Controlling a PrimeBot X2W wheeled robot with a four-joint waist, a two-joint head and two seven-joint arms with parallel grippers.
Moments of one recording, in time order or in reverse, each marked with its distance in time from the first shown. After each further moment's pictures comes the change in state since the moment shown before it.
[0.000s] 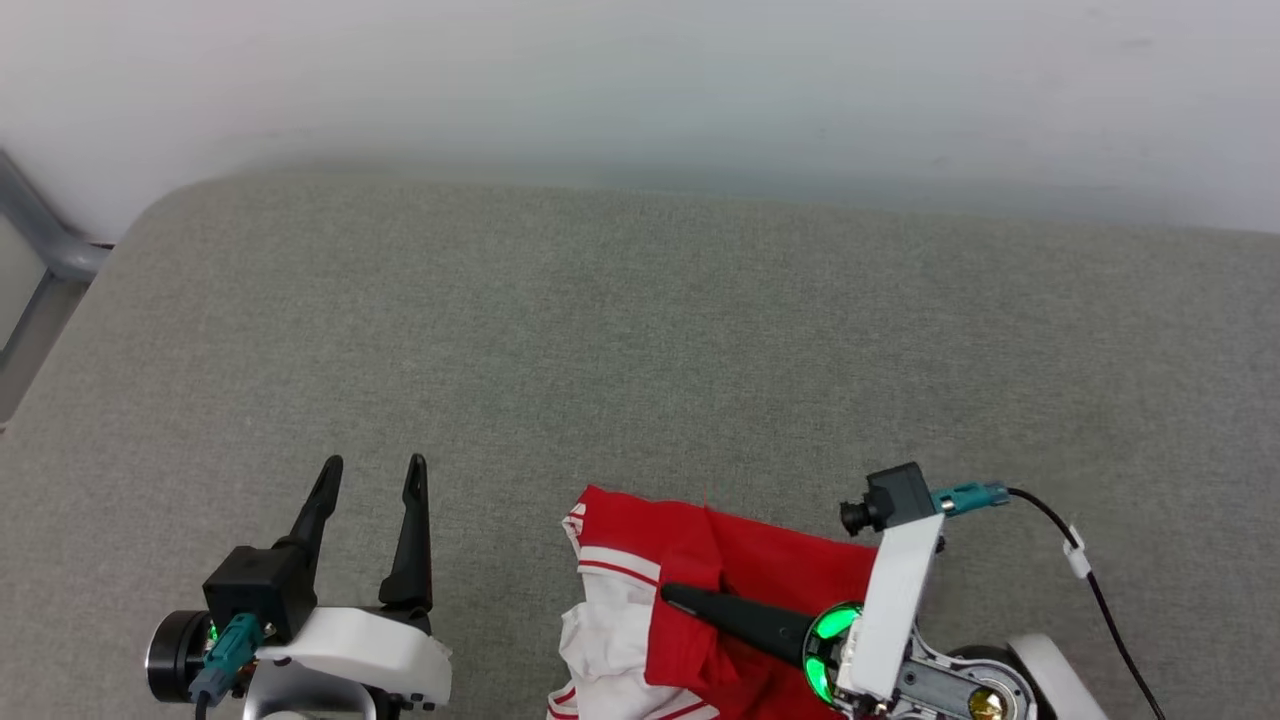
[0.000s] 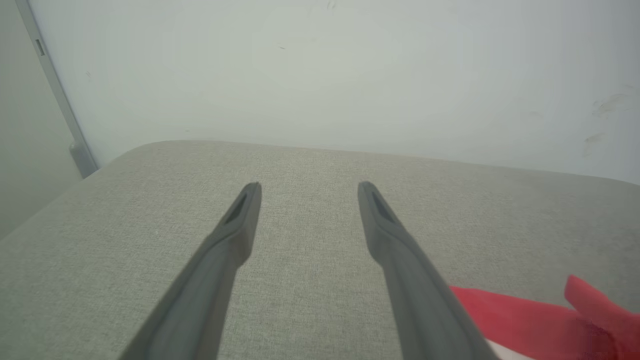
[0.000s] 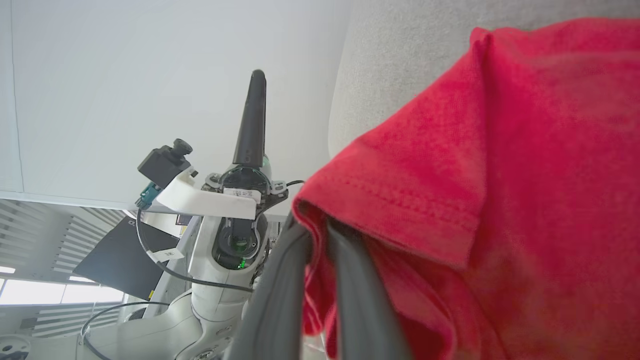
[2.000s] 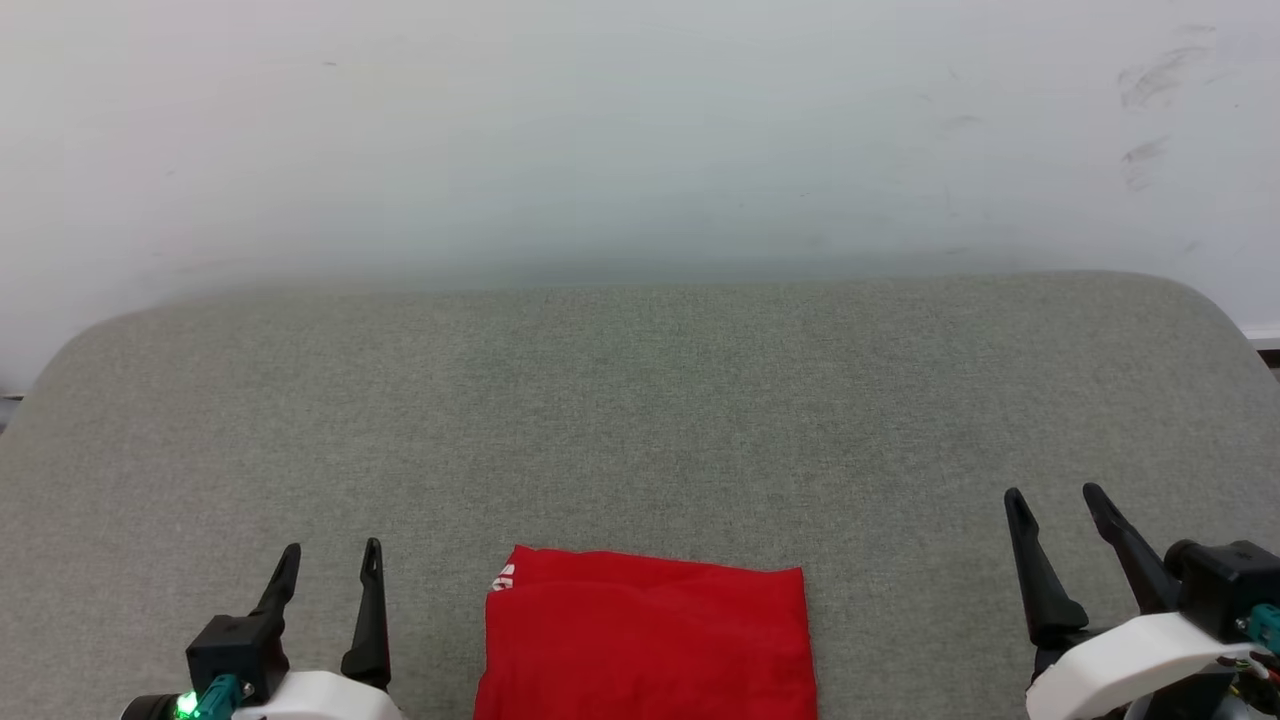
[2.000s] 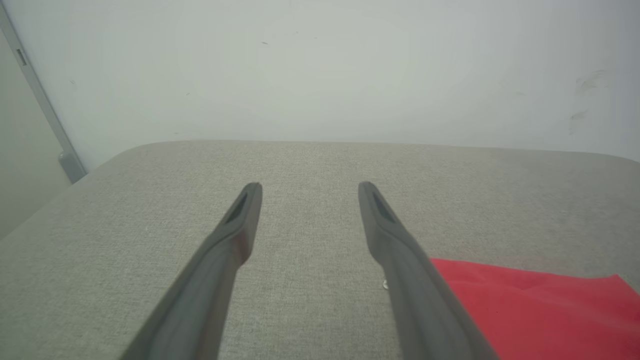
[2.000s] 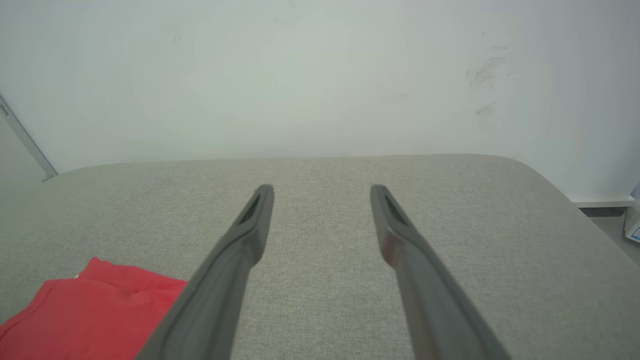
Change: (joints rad) left arm 0.087 -0.003 0.045 0.128 0.012 -0.006 -0.036; right arm 0.258 -0.013 -0.381 -0.260 -1.173 0.000 -0.685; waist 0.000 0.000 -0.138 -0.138
